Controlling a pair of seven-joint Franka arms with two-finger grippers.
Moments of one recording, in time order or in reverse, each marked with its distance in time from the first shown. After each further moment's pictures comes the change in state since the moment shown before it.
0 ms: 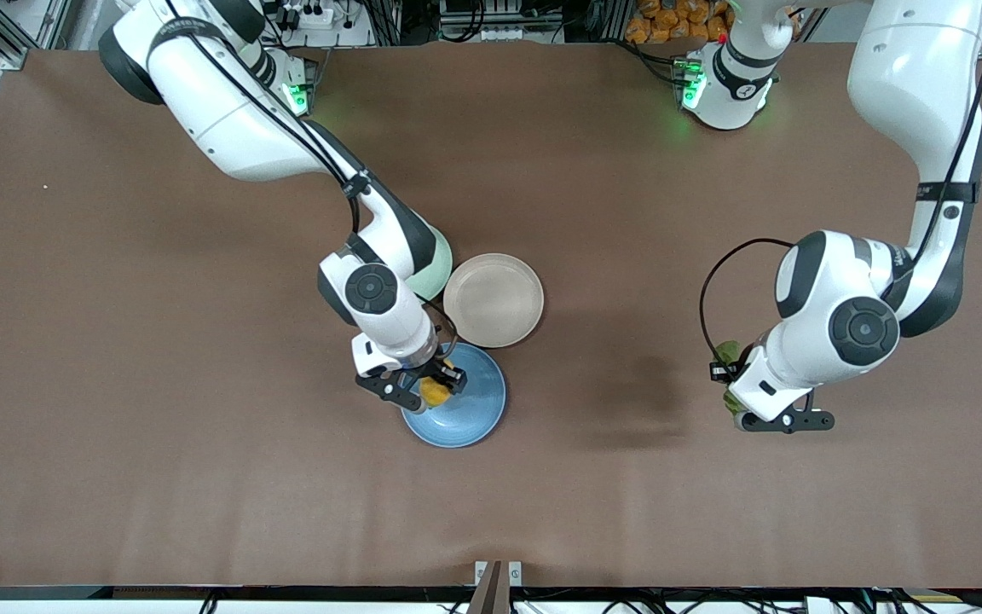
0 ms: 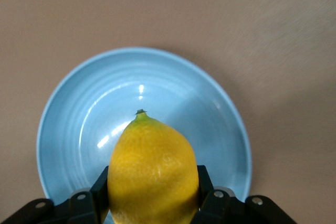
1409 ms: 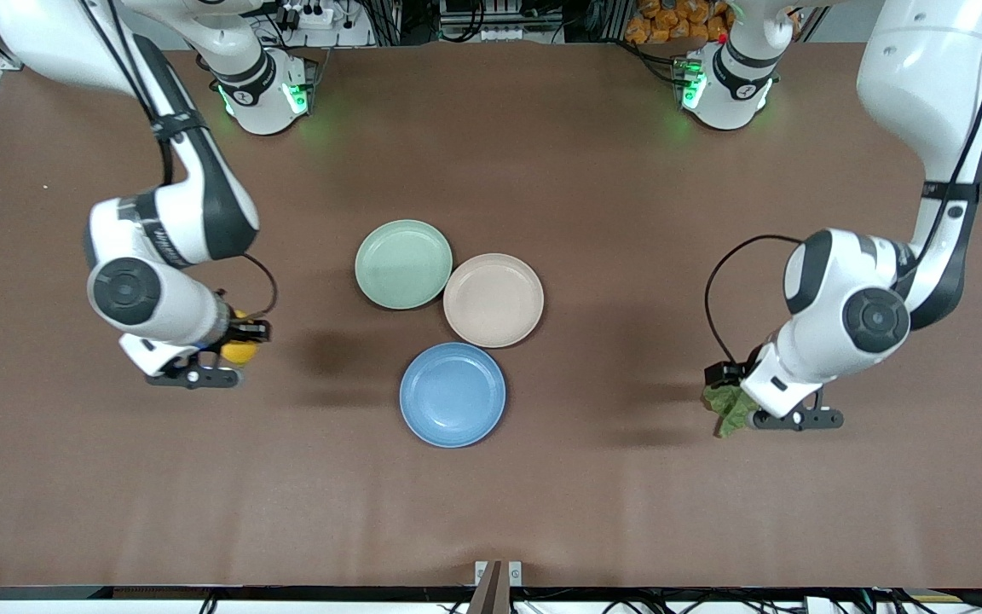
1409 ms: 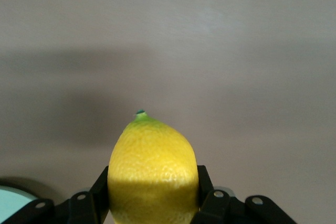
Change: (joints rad) left arm 0.045 -0.109 -0.020 -0.176 0.000 0.161 -0.020; right arm -0.279 -0.476 -0.163 -0.360 0.093 -0.457 -0.917
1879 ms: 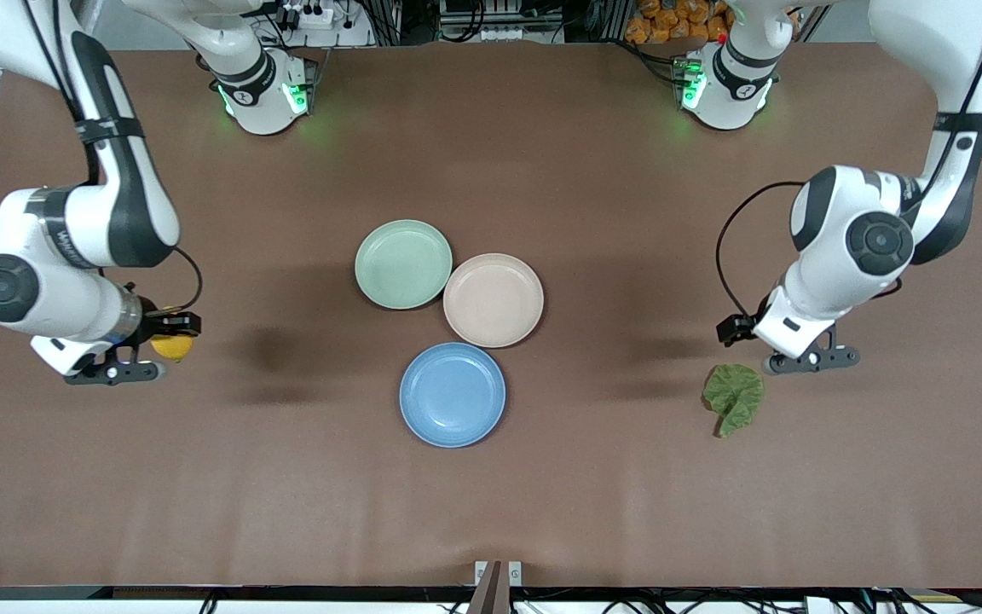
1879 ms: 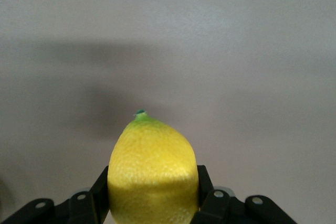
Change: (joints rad) left arm 0.025 -0.241 0.000 -0.313 0.000 0.085 -0.091; right arm -0.015 -0.034 -0.181 -0.053 0.118 0.061 -0.301
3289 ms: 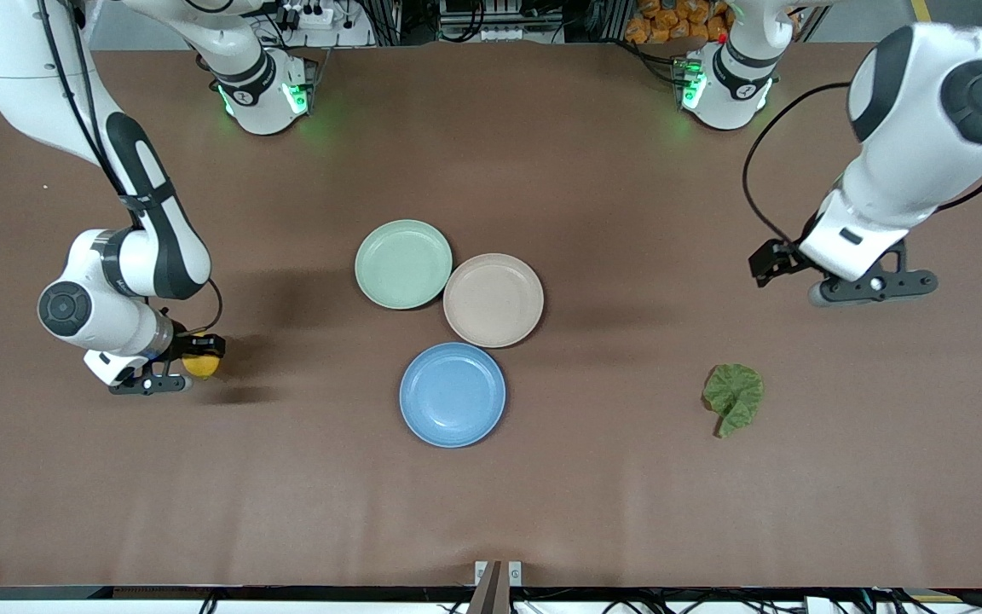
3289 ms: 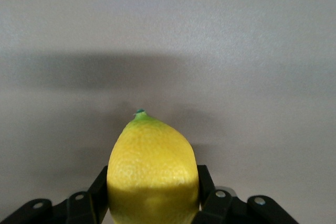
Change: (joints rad) left arm -0.017 -0.229 -0.018 0.206 -0.087 -0.423 0.080; right arm 0.003 0.167 -0.042 -0.139 0.065 0.381 -0.052
